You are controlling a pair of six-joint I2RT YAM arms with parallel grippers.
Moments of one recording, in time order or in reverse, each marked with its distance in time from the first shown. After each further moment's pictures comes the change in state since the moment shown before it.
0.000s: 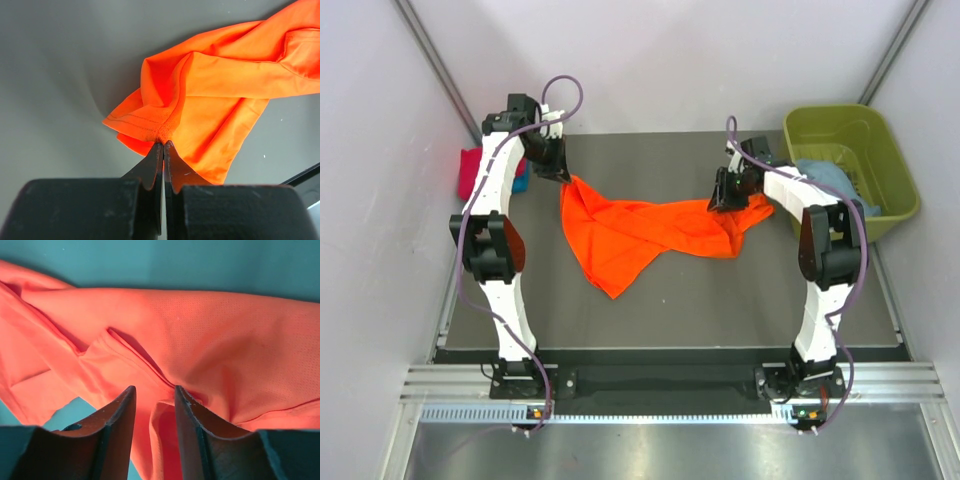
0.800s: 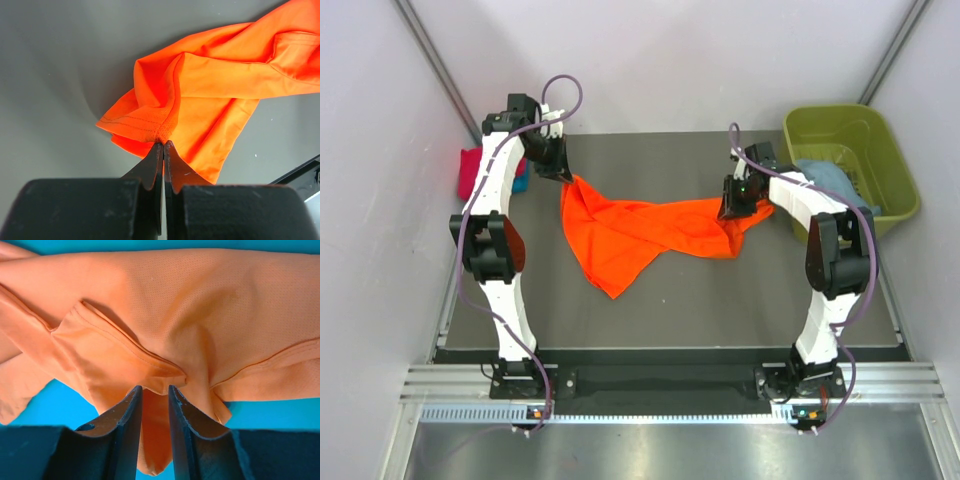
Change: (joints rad) left arm 0.000 0.000 0.000 0.000 0.032 -0.019; right arm -0.010 -0.094 -0.098 -0.035 0.082 -0.053
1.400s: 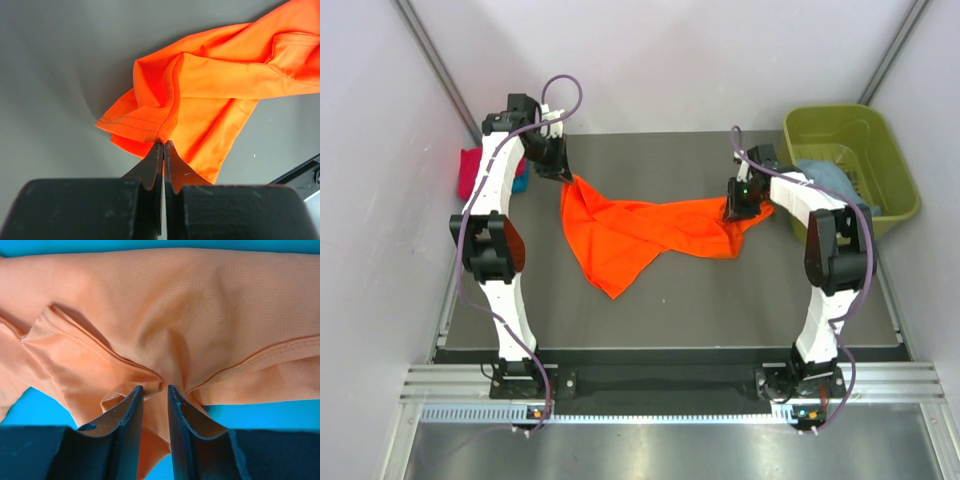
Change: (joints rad) left arm 0.000 0.000 0.000 0.001 0.003 -0.006; right arm -0.023 0.029 0.000 0.000 0.039 -0.026
